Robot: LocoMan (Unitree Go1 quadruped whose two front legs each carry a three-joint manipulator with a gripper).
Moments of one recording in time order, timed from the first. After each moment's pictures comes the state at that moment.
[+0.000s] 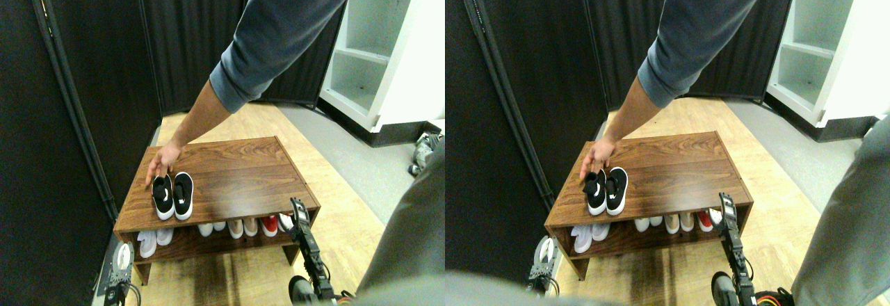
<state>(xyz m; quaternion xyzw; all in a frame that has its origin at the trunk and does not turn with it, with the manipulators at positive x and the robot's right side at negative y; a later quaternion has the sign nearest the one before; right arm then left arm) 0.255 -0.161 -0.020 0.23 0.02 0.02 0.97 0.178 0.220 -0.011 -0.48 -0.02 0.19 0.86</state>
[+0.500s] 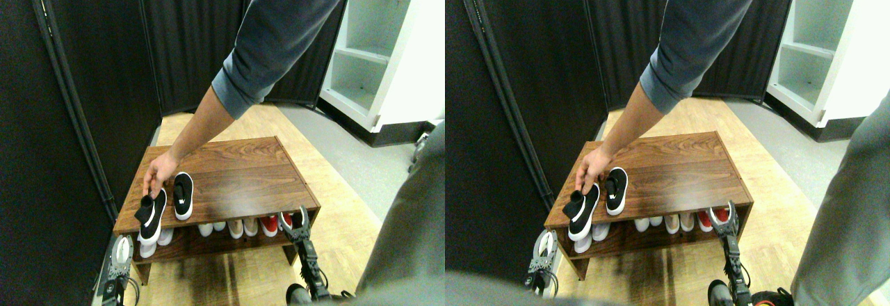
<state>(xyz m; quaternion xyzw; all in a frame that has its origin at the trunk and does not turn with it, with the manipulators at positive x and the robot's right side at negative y) 0.247 -0.162 -0.023 0.51 0.01 -0.07 0.86 0.188 0.223 -0.003 -0.48 -0.04 0.17 0.86</state>
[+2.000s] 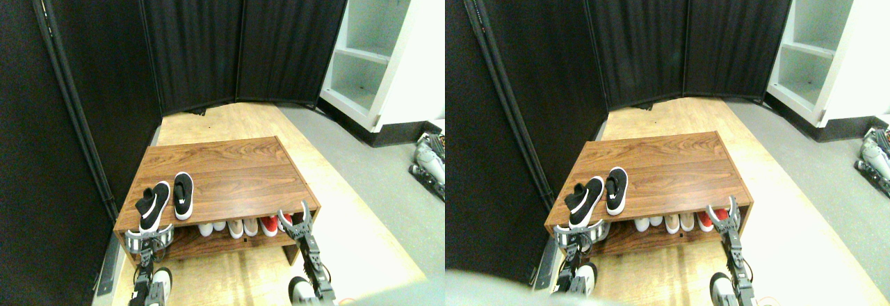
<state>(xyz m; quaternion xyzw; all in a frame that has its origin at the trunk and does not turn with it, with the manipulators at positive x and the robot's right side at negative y) 0.248 -0.165 -0.017 0.50 0.02 -0.06 0.86 0.263 0.207 -0.080 -0.61 0.04 0.21 0.76</state>
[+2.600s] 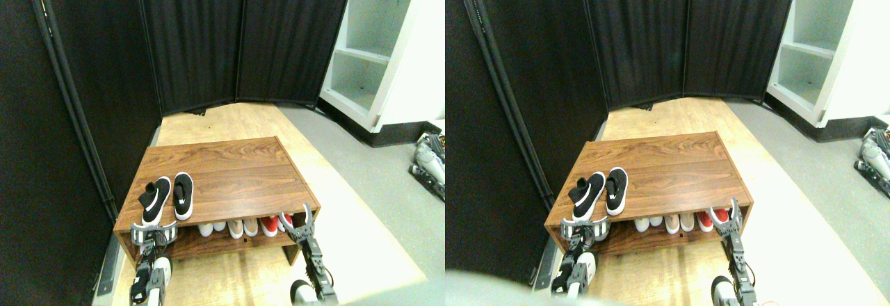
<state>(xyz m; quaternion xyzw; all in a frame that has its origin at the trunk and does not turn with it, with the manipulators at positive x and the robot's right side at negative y) 0.245 -0.166 -0.016 0.50 0.02 -0.06 0.86 0.277 0.200 -0.083 -0.63 0.09 0.19 0.74</state>
